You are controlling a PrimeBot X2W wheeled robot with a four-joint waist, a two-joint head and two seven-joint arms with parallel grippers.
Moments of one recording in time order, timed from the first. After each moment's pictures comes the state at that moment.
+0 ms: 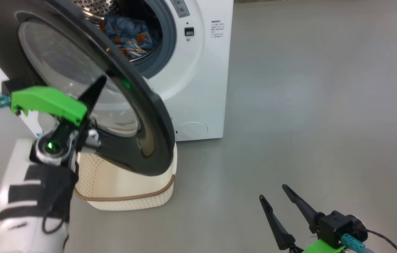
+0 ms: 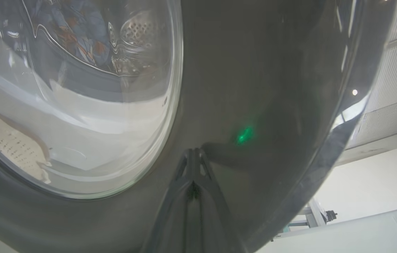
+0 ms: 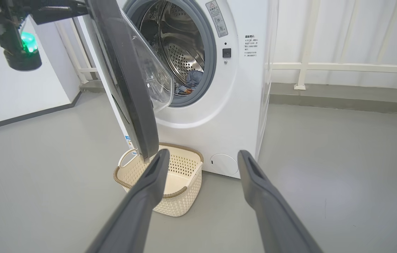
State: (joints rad) left arm -0.83 0.06 -0.08 0.76 -1.26 -0.12 0.34; right arm -0.02 -0.12 0.26 0.15 0.20 0.13 -0.25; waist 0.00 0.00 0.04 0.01
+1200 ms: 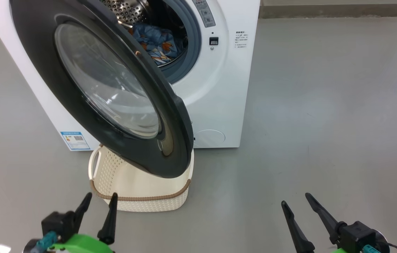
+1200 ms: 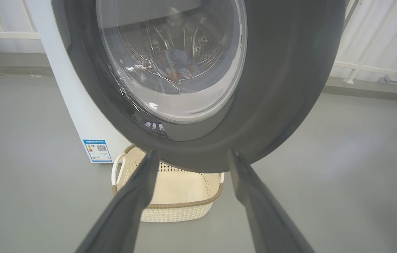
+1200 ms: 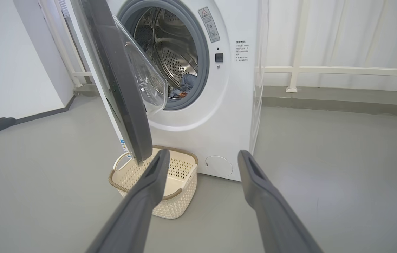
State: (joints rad) left arm -0.15 0.25 -0.38 0.35 -0.53 0.02 -0.25; right arm 0.07 -0.11 0.15 0.11 0.19 0.13 -0.25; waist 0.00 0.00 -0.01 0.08
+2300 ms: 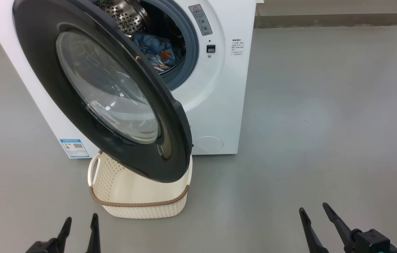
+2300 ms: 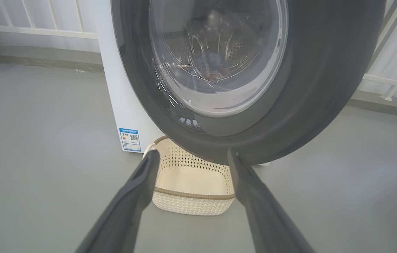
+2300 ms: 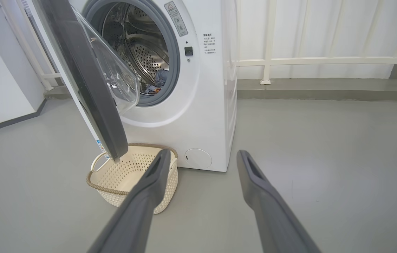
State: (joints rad) left arm 0.02 0.08 -0.06 0.32 -0.30 -0.10 -0.25; right arm 0.11 -0.09 0.06 0.14 0.19 0.13 -0.25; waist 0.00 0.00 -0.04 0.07
